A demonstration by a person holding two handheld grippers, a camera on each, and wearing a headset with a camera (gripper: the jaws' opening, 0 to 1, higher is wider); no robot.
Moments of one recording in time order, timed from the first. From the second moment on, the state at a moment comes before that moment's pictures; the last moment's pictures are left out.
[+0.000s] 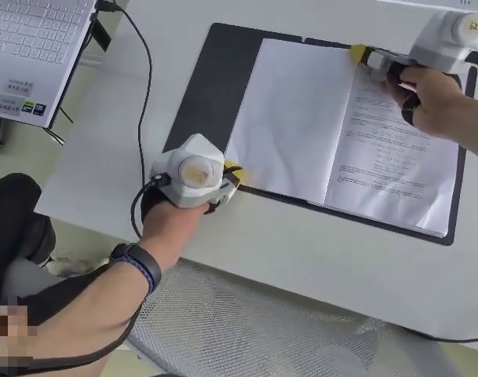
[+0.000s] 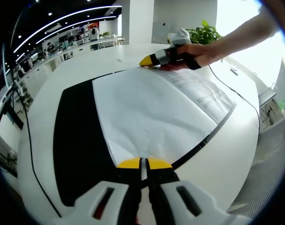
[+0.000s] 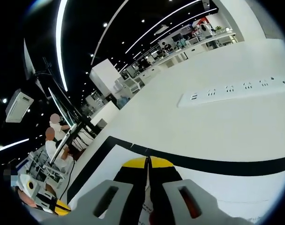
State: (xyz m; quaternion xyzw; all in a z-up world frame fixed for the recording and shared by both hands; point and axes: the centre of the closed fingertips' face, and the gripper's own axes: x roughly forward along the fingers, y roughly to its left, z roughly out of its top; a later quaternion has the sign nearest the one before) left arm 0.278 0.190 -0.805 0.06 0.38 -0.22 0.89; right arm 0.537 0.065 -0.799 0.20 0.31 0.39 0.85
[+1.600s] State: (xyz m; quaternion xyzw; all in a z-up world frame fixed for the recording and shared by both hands) left arm 0.275 0.189 -0.803 0.06 0.38 -0.22 0.90; right arm 0.262 0.080 -0.790 0.11 0.35 0.58 0.73
